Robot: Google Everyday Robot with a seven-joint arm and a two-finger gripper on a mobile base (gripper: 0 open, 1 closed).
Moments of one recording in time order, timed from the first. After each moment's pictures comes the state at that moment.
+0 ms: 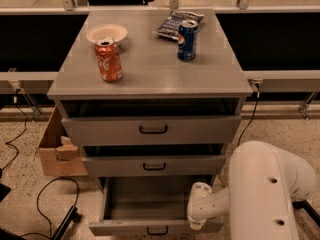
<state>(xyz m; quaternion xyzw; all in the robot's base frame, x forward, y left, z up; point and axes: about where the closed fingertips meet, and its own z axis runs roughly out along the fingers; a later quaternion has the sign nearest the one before) 0.469 -0.161 0.184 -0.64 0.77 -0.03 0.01</state>
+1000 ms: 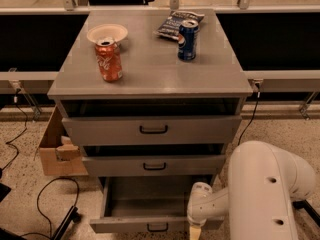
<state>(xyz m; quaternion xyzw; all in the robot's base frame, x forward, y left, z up) 0.468 -0.162 0.183 -0.64 0.77 -0.03 0.01</state>
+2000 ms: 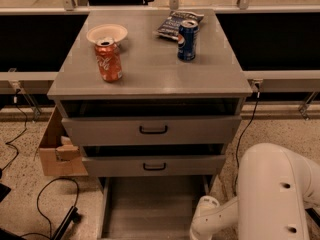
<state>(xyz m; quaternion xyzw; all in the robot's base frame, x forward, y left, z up) 0.370 -0.150 0.187 -0.65 0.76 0.06 -0.02</state>
